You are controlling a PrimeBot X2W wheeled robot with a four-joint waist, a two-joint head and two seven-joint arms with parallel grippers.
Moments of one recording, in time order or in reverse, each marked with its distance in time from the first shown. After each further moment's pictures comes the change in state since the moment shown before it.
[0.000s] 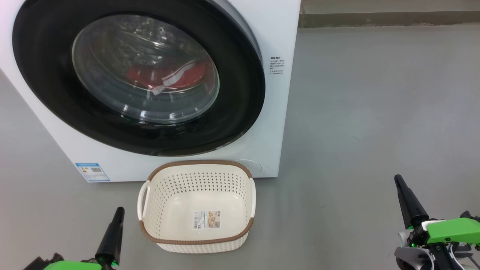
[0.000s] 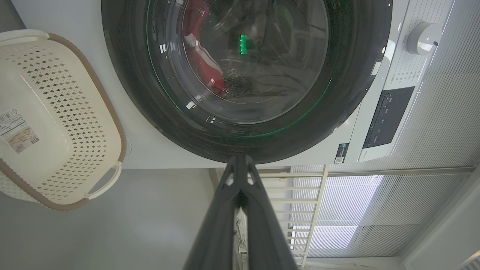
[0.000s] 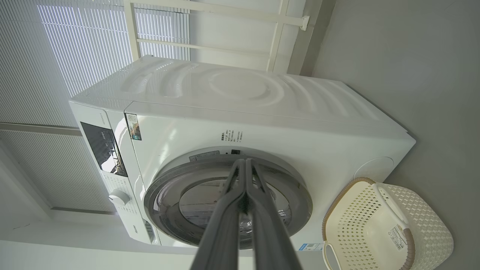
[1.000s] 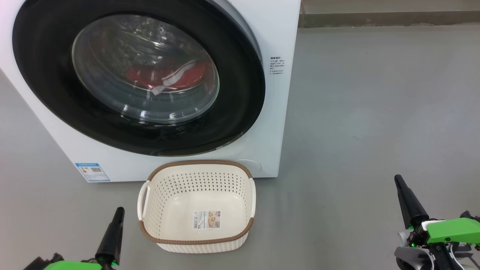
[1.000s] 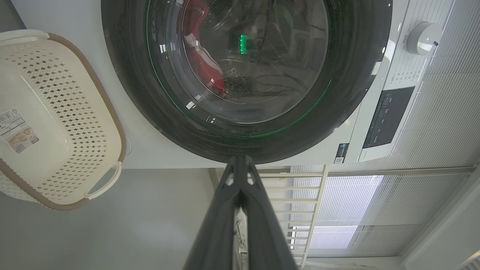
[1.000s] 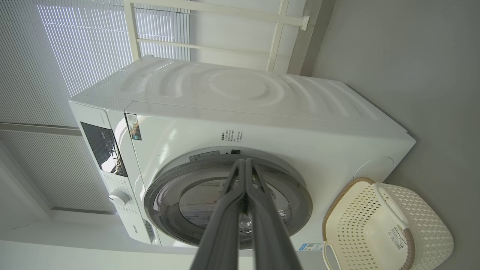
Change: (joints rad) left arm 0.000 0.000 0.000 0.000 0.000 0.000 0.000; right arm 0.000 0.000 0.000 0.000 0.000 0.000 0.000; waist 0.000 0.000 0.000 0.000
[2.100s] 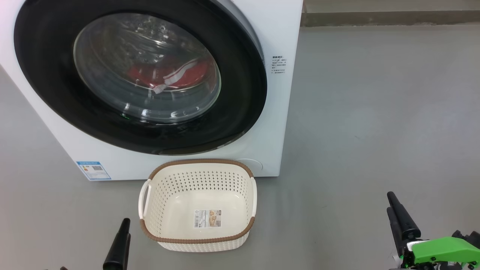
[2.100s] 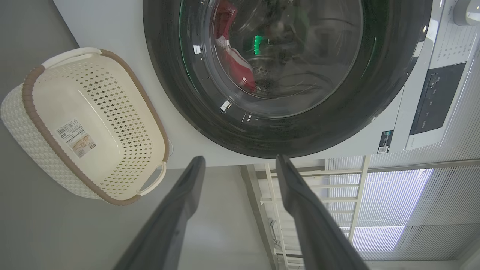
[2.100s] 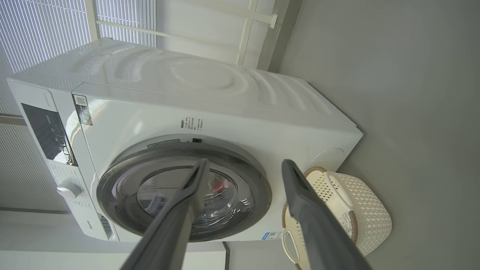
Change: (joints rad) left arm 0.052 -0.019 -0.017 0.027 0.156 0.001 -0.047; right arm 0.060 0.011 0.035 0.050 -0.101 0.000 -0.048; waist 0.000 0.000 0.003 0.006
